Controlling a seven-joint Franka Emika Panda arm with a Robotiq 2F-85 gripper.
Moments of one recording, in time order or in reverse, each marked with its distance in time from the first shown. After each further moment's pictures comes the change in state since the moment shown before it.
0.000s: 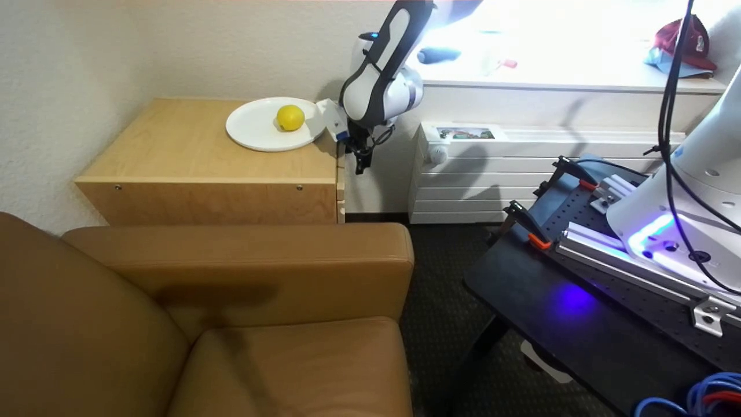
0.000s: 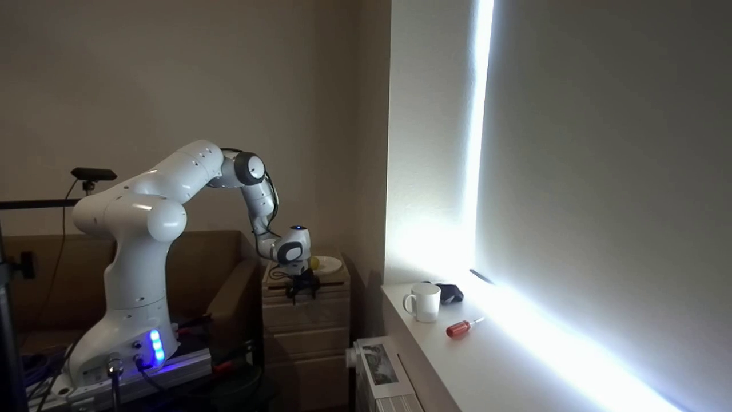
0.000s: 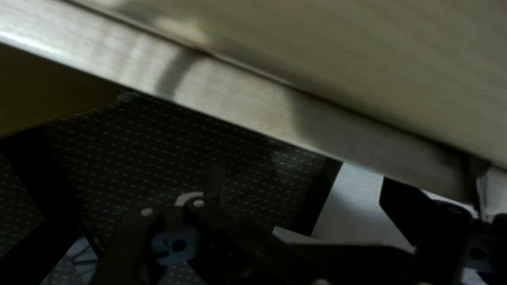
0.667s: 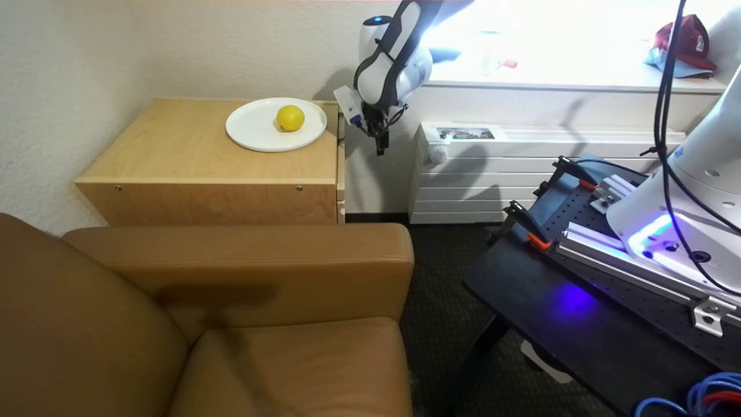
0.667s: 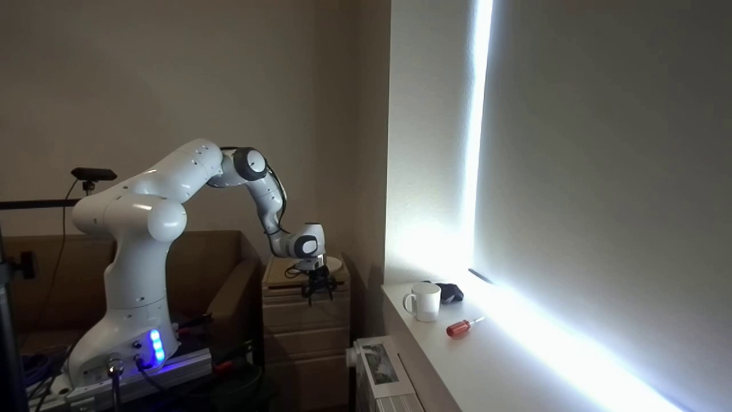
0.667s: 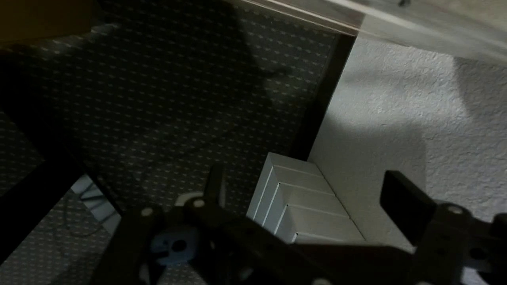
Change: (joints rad) arm -0.002 -0.020 -0.139 0.023 -0.134 -0.160 0.130
